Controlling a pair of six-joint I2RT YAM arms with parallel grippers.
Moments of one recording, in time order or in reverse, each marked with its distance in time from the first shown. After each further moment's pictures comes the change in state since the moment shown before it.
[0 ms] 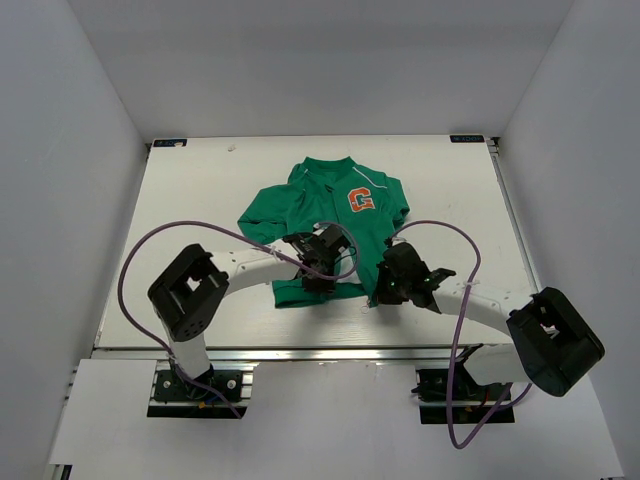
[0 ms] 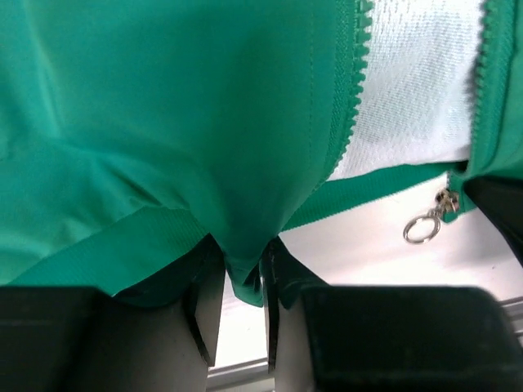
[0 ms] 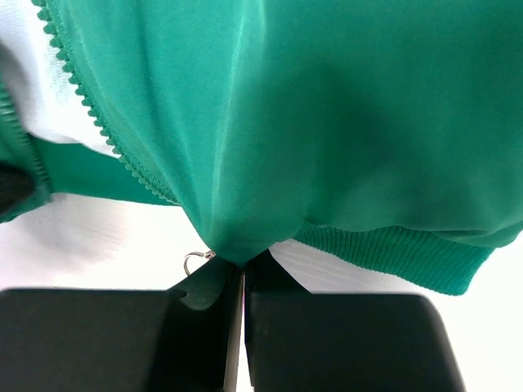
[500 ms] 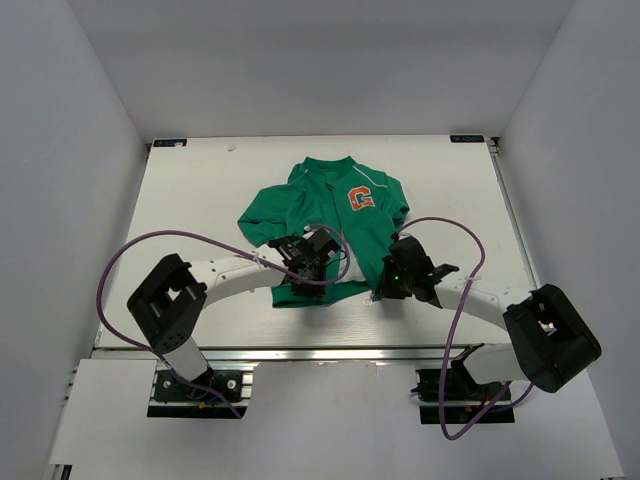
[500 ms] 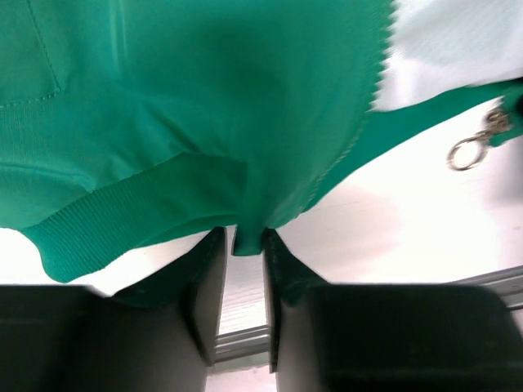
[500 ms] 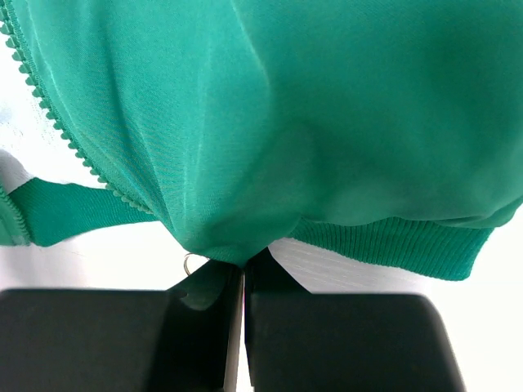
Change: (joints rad) left arm 0.000 -0.136 -0.076 -0.051 -0.018 0.013; right arm -0.071 0.024 0.011 0.020 -0.016 -0.001
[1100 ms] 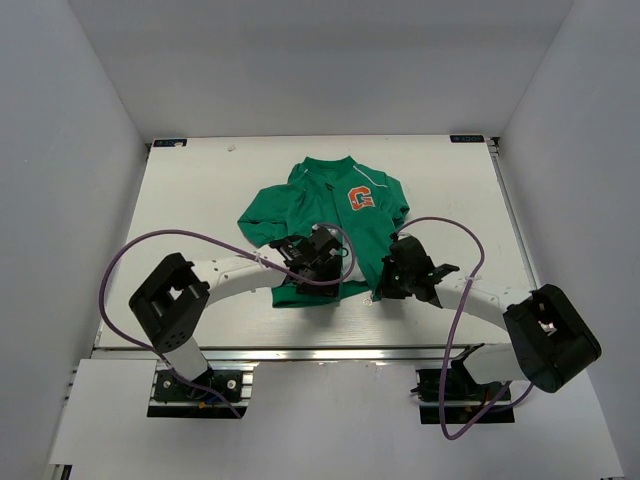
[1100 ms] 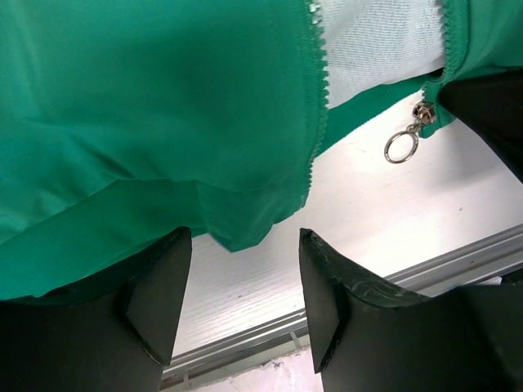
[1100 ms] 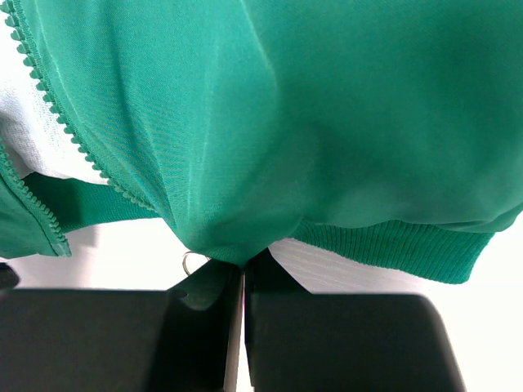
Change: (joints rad) left arm 0.000 0.009 -0.016 0.110 0.097 0.031; right arm -0.005 0.000 0.001 0.001 -0.018 -0.024
